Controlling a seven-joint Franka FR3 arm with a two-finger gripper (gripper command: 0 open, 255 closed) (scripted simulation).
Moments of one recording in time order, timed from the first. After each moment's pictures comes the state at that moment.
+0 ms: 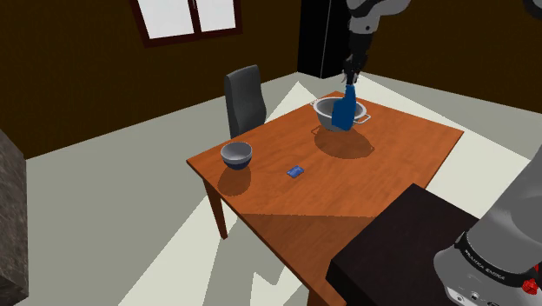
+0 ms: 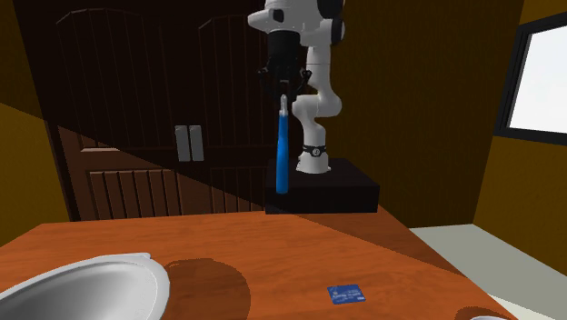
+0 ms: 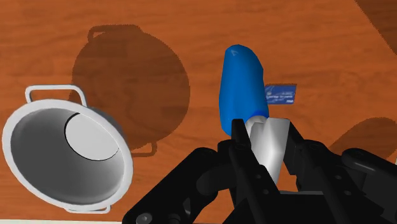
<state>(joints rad) 0.00 0.15 -0.32 -1.71 0.04 1.85 -0.41</state>
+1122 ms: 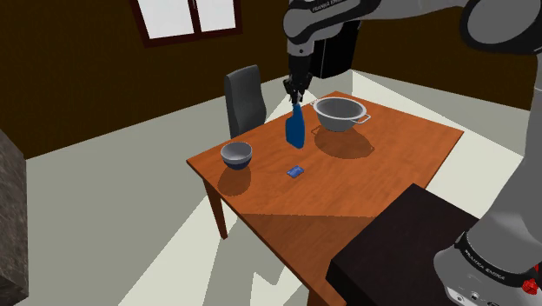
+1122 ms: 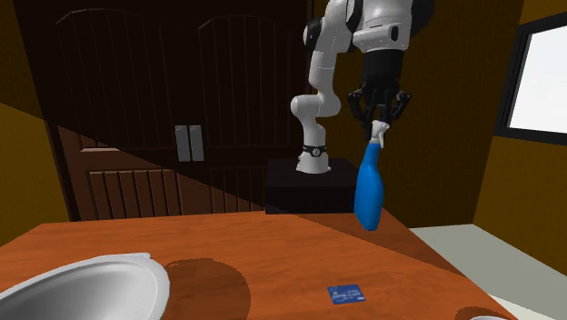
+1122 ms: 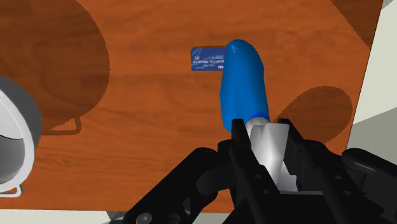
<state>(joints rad) 0.18 0.38 -0.19 -1.52 0.07 1.89 -0.10</state>
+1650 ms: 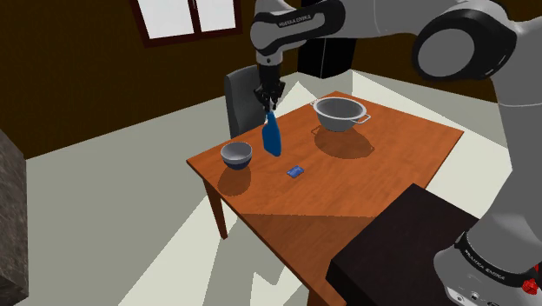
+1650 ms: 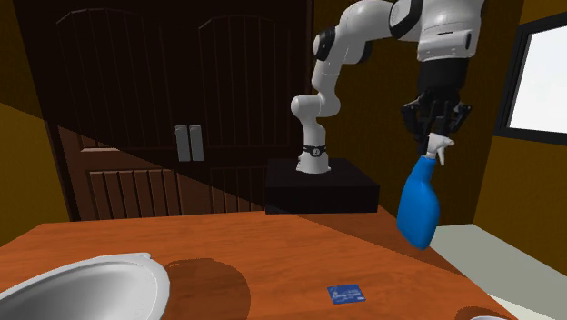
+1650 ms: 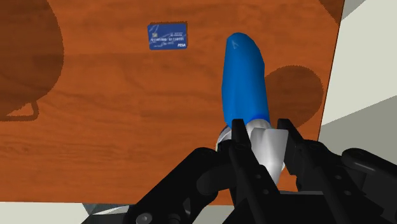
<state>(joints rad) 0.26 0.60 -0.14 -1.24 0.08 1.83 0.04</state>
